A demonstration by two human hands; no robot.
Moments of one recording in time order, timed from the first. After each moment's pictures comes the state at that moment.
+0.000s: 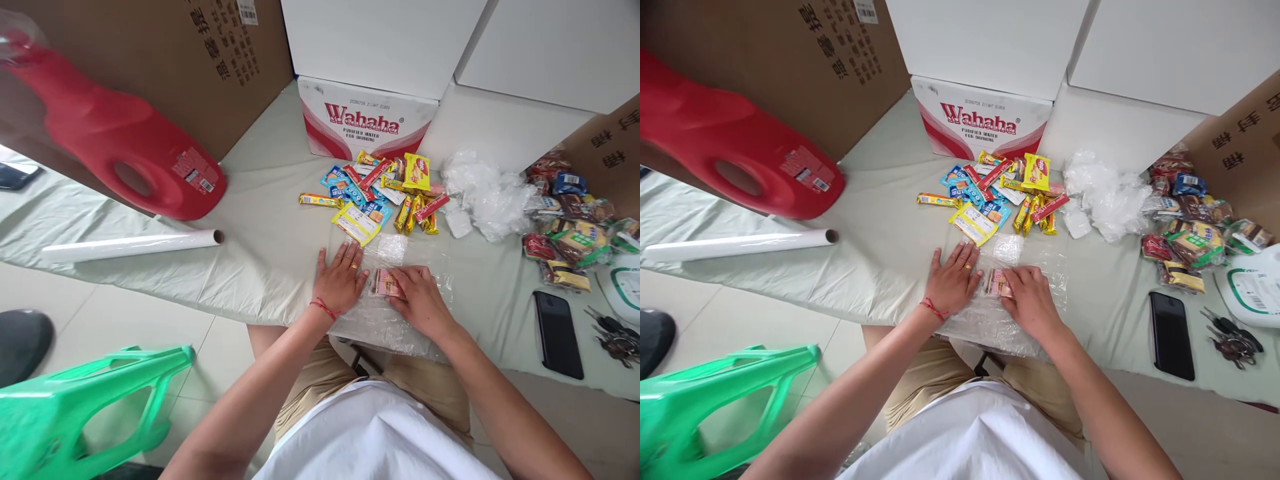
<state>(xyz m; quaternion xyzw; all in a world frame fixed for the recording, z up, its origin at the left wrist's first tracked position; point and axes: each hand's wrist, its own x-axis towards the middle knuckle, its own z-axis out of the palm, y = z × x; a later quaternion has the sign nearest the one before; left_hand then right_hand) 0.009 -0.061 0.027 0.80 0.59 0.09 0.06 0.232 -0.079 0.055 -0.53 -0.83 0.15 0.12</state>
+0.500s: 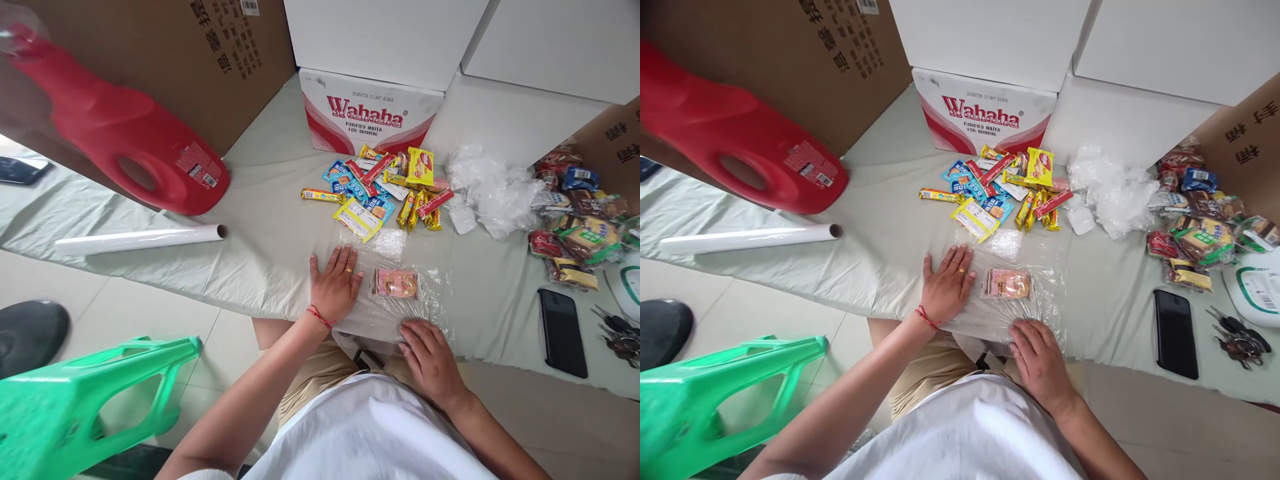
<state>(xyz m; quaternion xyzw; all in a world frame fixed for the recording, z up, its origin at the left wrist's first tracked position) 0.005 -0.084 0.032 0.76 0.64 0.09 0.10 0.255 -0.200 0.021 -0.48 -0.84 0.13 0.22</state>
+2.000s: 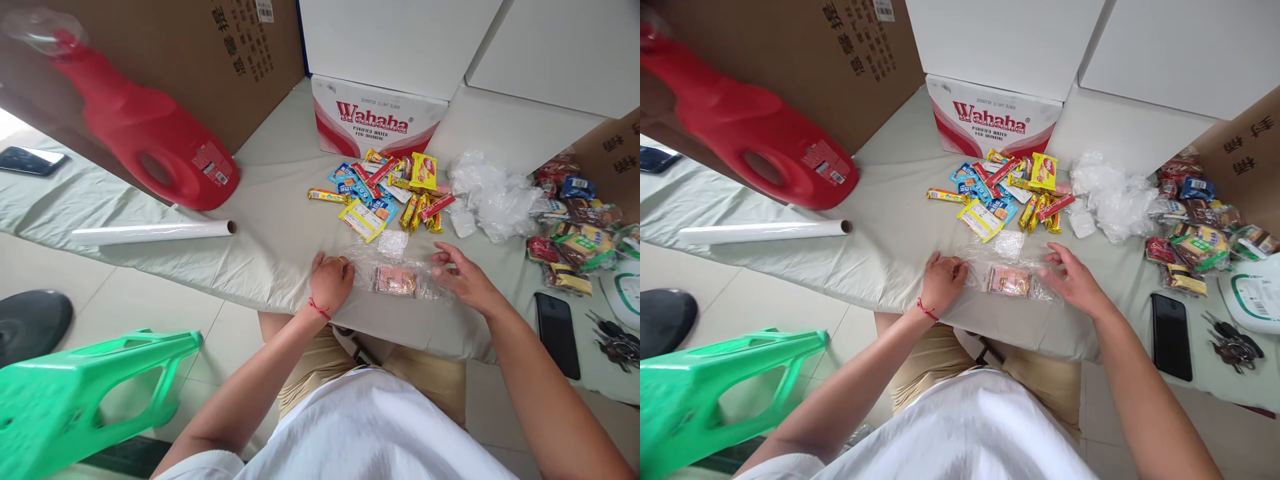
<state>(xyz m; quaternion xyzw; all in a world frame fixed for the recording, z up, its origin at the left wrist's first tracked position) -0.006 -0.071 0.036 0.68 0.69 0.20 0.18 0.306 -0.043 0.083 -0.59 -0.70 0.34 0.21</state>
